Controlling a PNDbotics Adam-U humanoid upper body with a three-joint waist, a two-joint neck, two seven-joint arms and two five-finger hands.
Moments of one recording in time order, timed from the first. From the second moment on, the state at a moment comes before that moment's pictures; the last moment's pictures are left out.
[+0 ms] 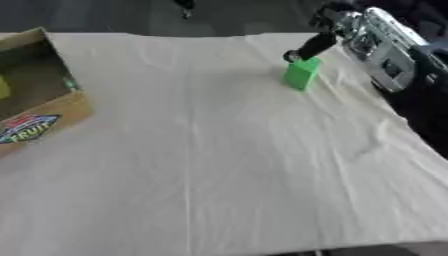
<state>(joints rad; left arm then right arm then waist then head) -0.52 0.76 -0.11 -1.63 -0.29 0.60 0.21 -1.05 -0.50 0.48 -1.20 0.68 0.73 0.51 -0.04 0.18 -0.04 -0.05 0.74</state>
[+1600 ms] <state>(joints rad) -0.50 0.76 -0.10 -1.58 -0.26 0.60 0.23 -0.99 -0.44 0.42 -1.32 0.99 0.62 0.62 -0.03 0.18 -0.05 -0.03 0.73</state>
